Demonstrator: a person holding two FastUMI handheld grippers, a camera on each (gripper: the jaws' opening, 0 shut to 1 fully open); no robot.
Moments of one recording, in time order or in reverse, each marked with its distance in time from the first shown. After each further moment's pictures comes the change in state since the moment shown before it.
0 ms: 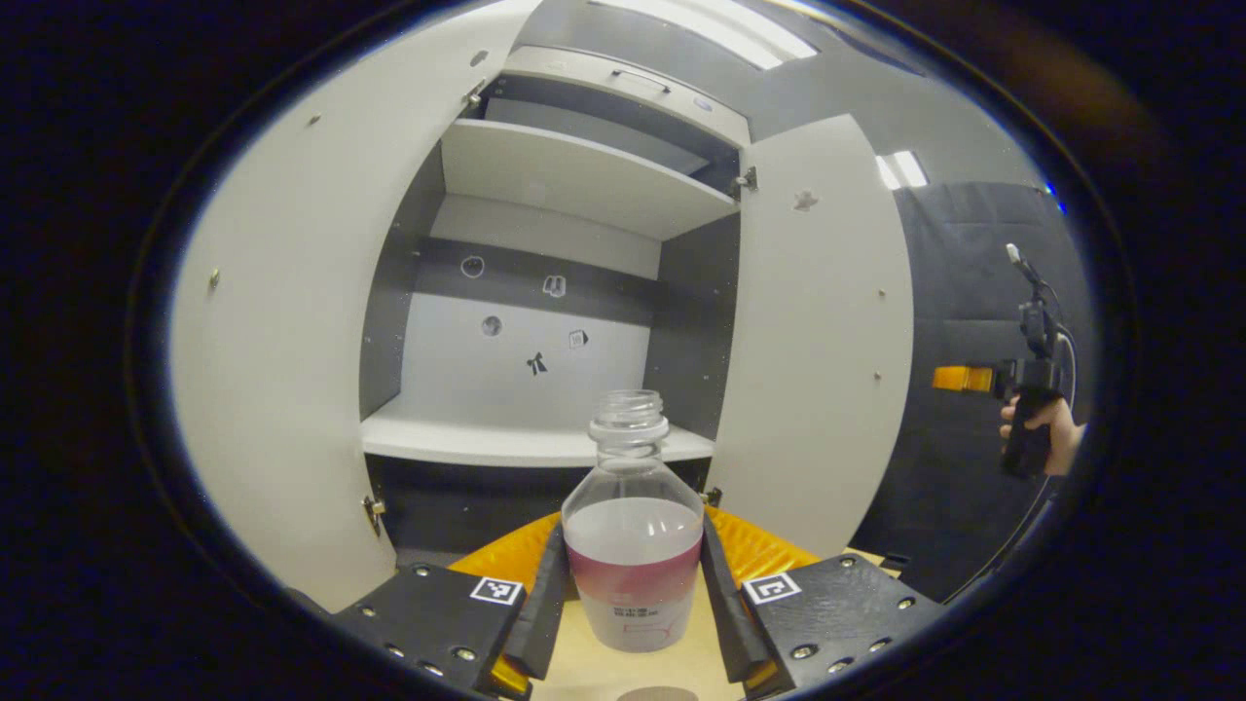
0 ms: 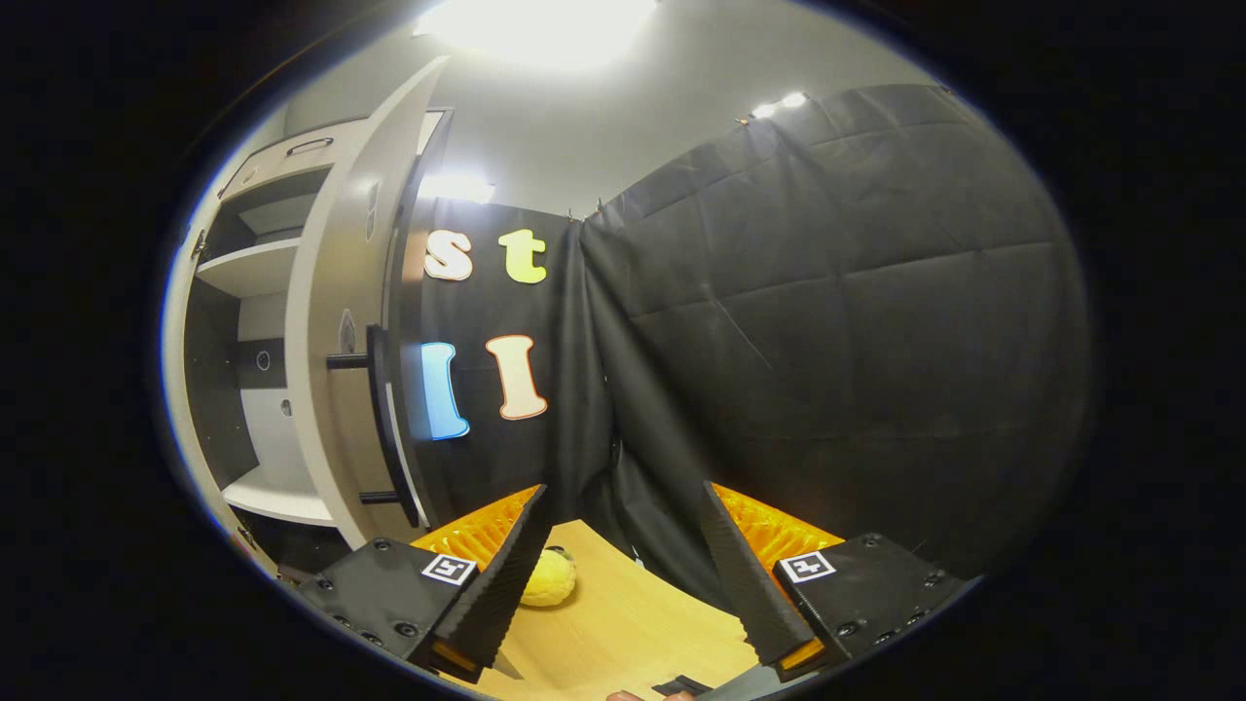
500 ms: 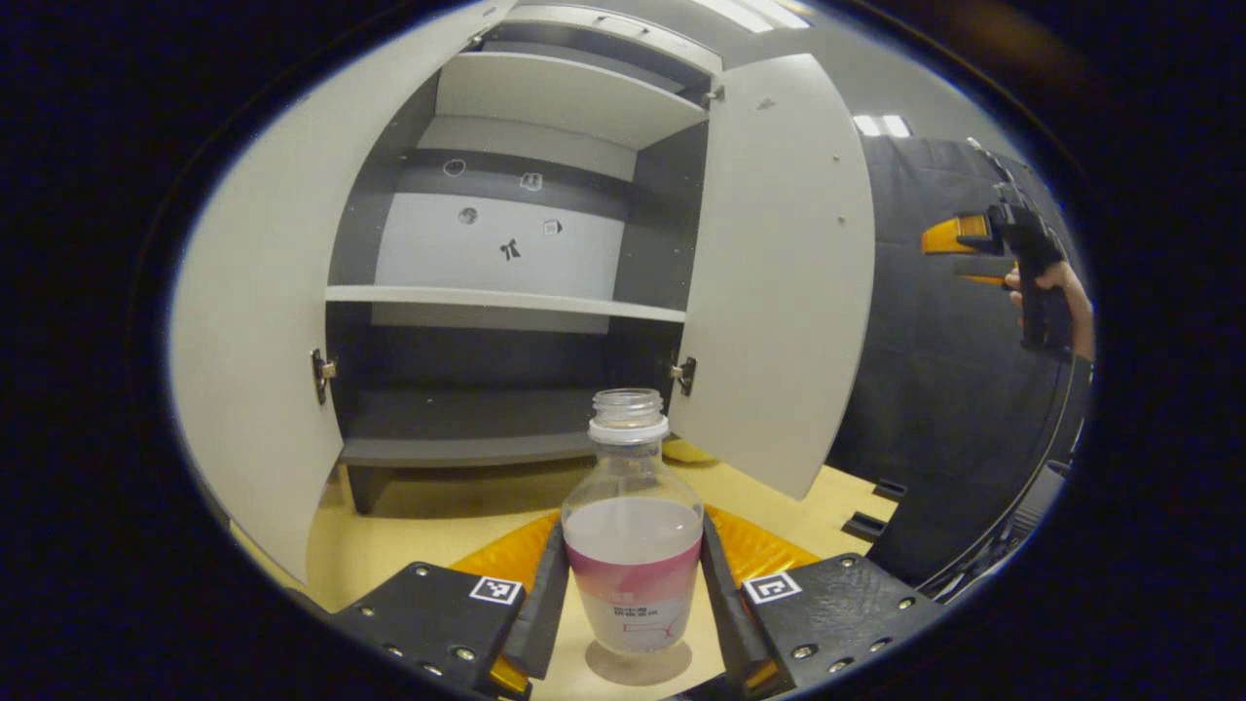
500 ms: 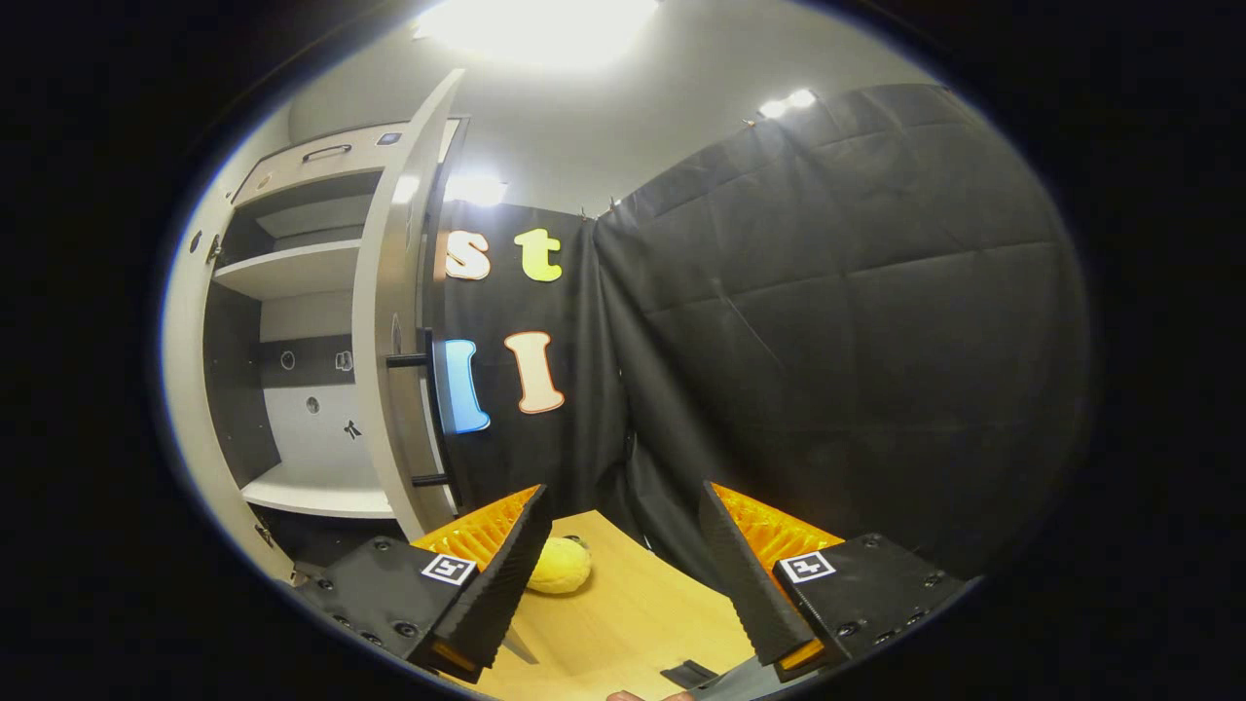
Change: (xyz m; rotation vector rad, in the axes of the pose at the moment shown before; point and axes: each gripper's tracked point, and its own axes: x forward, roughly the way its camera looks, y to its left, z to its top) left arm -0.013 -0.029 -0.154 -0.009 0.191 -0.059; right arm -0.040 0.007 0.001 0.018 0.034 0.035
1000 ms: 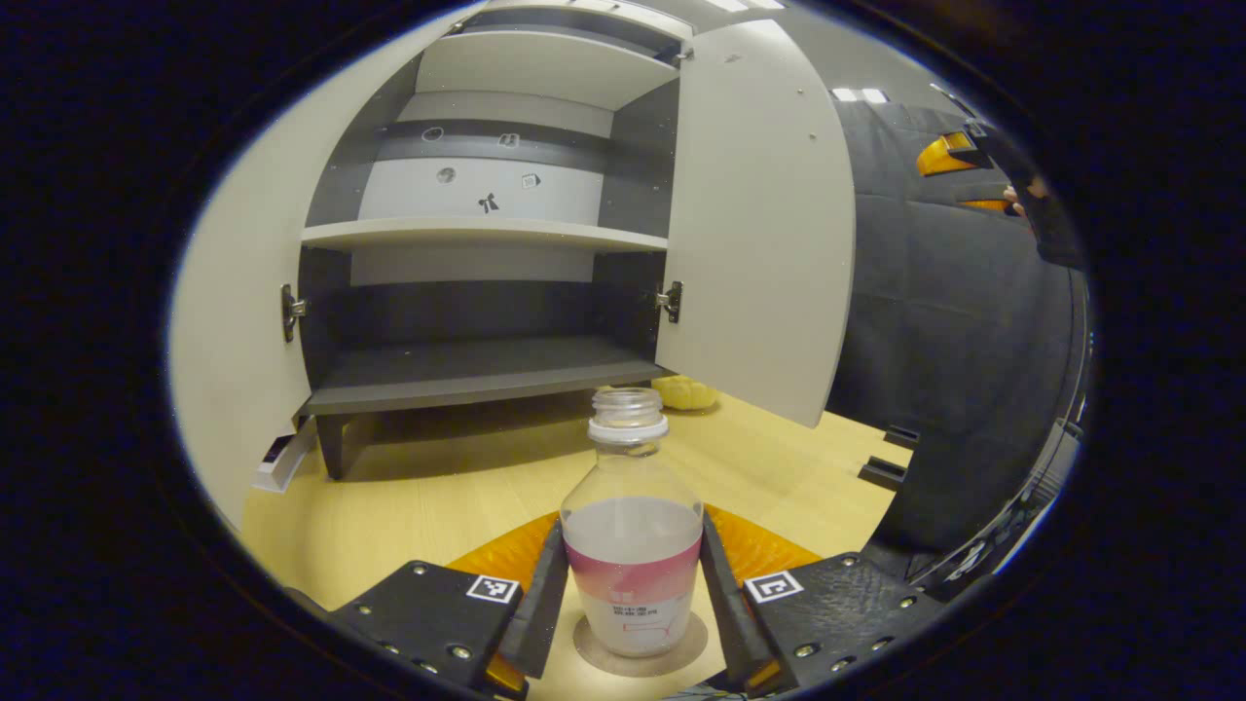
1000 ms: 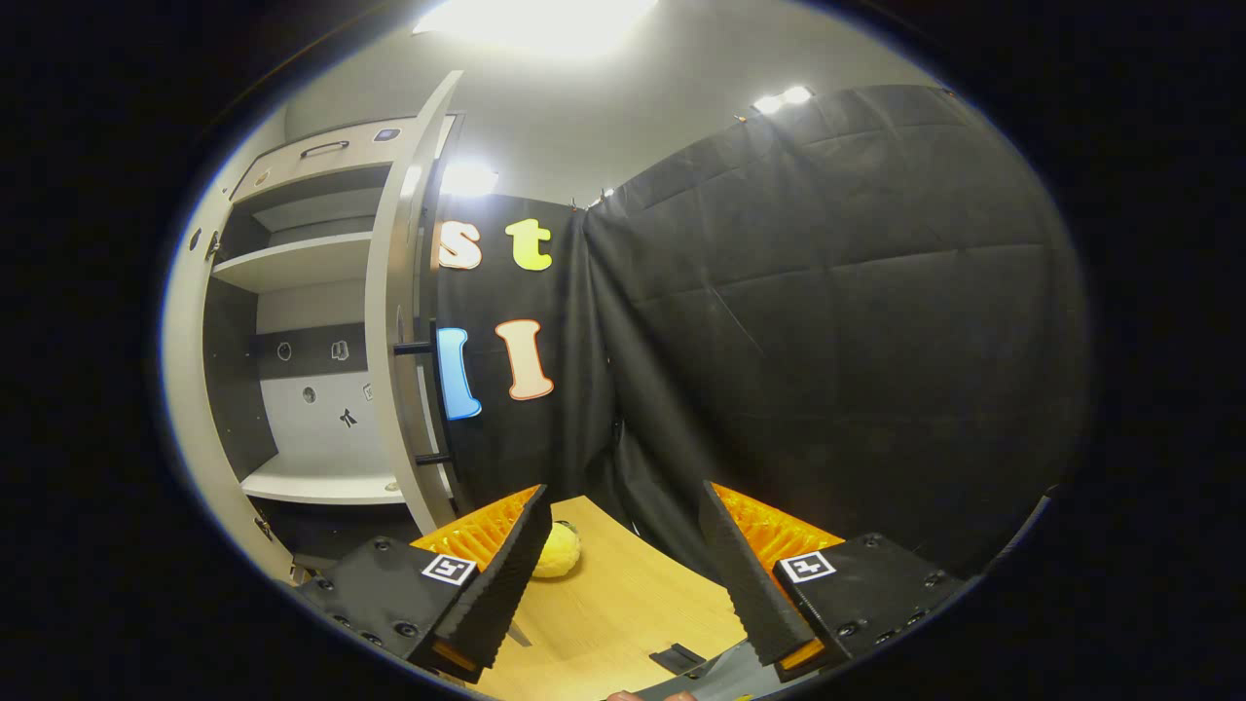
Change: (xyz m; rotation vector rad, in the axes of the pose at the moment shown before) left arm 0.020 -0.008 -0.072 0.076 0.067 -0.021; right arm -0.026 -0.009 -0.006 -0.021 0.042 -0.035
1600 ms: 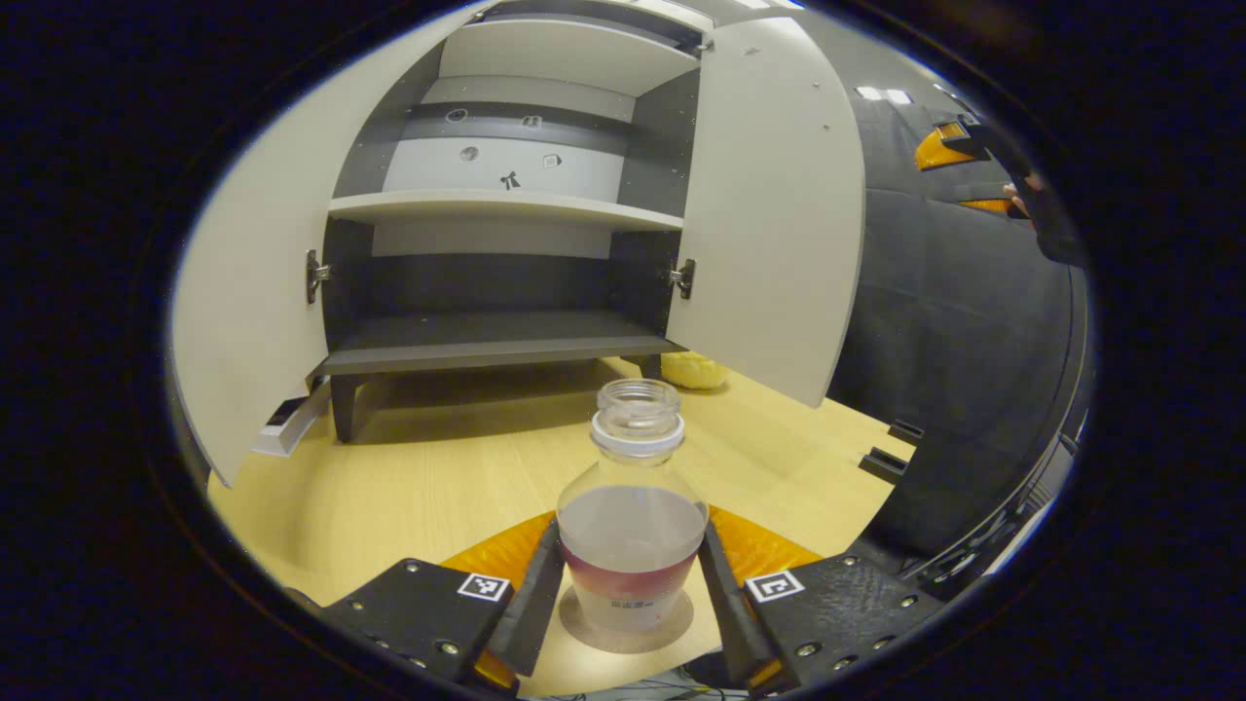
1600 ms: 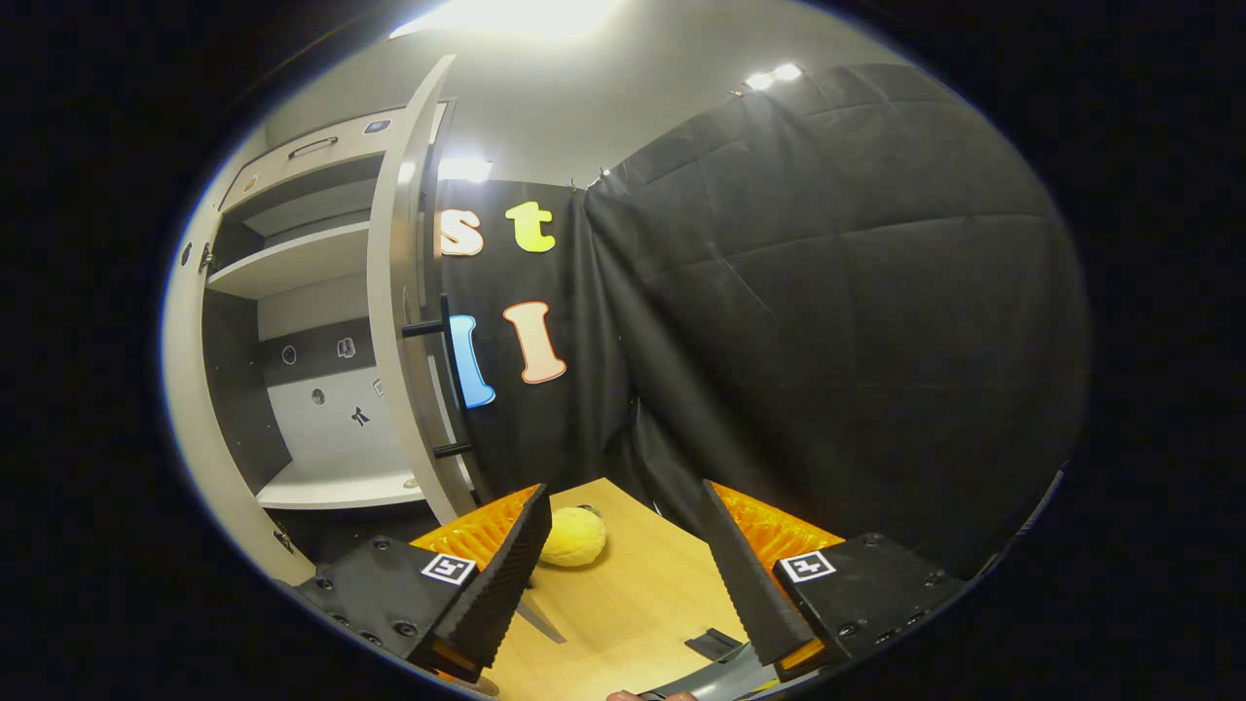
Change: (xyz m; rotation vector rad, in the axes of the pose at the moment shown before) left arm -0.018 -0.006 -0.021 -0.087 0.053 0.053; right arm 0.012 0.029 -0.020 0.065 0.072 0.033
